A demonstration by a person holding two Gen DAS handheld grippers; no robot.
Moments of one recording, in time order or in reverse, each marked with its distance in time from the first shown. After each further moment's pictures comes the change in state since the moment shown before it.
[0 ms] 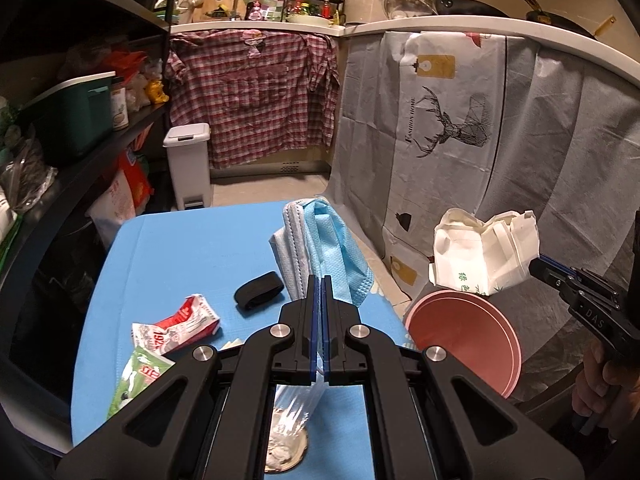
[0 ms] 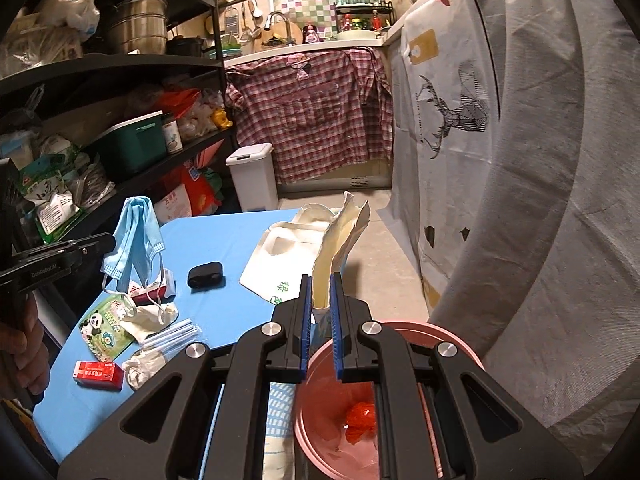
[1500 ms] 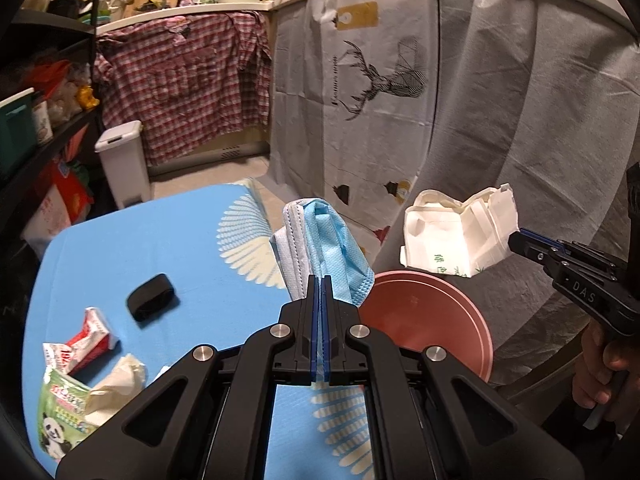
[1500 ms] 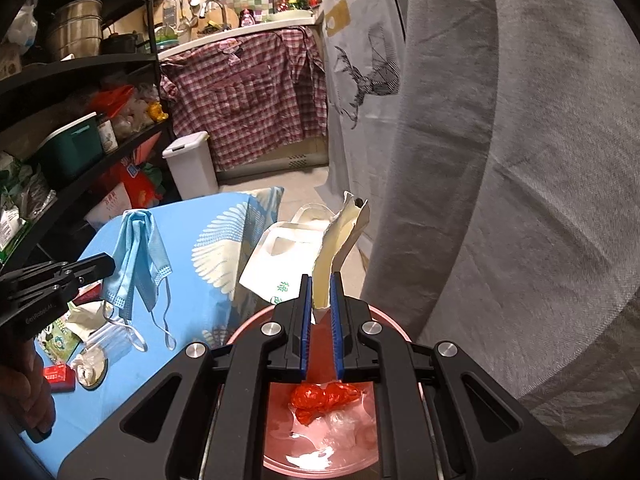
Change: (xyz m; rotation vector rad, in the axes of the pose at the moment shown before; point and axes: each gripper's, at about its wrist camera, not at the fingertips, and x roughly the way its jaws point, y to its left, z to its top) left arm 0.066 -0.092 -0.006 0.119 0.082 -0.137; right arm 0.002 -0.070 -0.009 0.099 0.082 -0.183
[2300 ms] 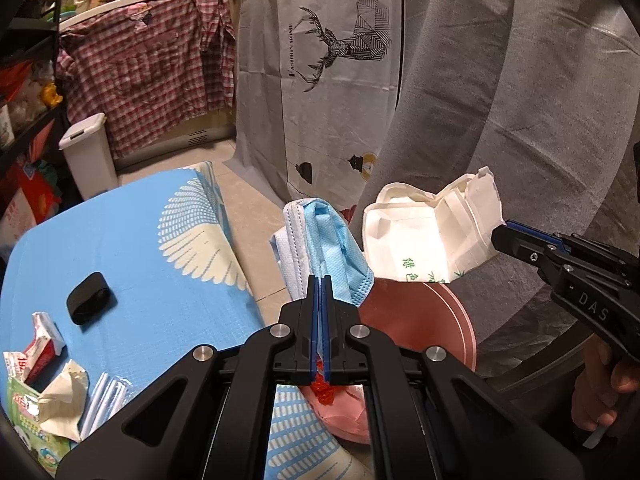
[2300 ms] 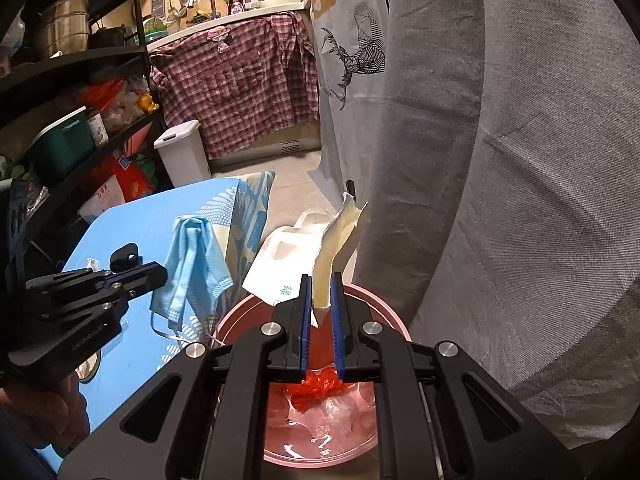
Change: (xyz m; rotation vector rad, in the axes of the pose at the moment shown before) left arm 0.048 -0.047 -0.003 0.041 0.068 -0.069; right arm 0.012 -0.008 -0.002 0.013 0.053 -0.009
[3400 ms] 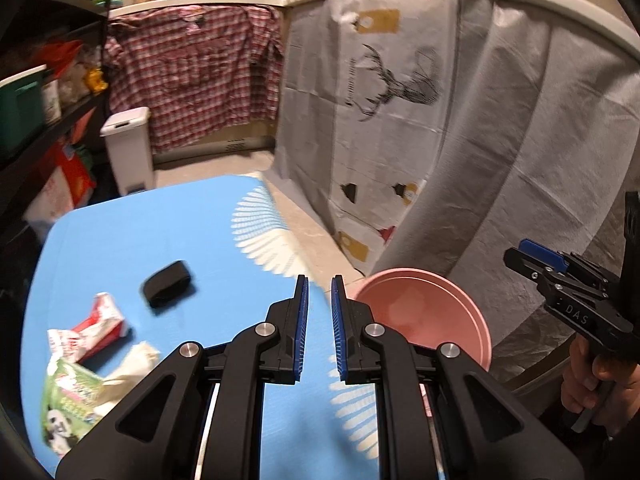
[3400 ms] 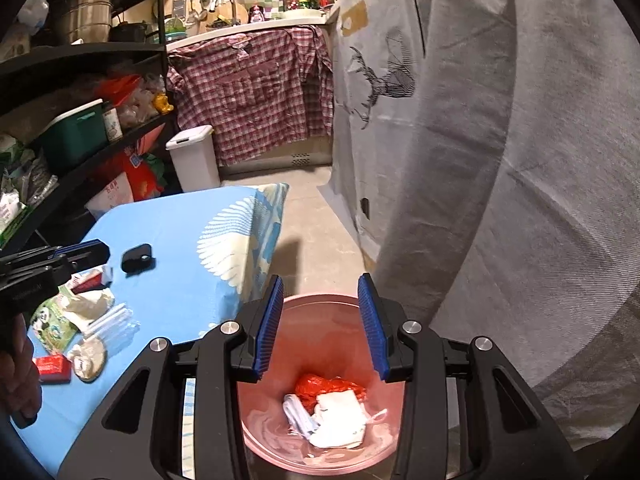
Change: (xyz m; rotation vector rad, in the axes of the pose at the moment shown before) left arm -0.070 0.075 -0.010 -0.111 -0.071 0.060; right arm -0.015 0.032 -0.004 -0.059 -0.065 0.009
